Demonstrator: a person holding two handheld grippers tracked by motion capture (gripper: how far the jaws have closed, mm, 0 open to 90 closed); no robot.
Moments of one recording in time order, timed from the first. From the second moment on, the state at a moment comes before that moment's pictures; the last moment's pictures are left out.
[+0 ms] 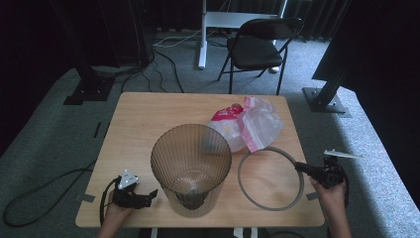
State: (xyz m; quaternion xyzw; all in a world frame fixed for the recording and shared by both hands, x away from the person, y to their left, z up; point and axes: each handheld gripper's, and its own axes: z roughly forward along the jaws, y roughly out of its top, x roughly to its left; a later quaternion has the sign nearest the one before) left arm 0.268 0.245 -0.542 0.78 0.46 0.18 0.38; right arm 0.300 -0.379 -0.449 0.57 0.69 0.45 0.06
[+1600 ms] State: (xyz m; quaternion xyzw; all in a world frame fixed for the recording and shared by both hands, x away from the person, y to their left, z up) left arm 0.268 0.246 -0.543 0.78 0.46 0.17 0.38; right arm 0.337 -0.290 -0.291 0.38 0.71 0.58 0.08
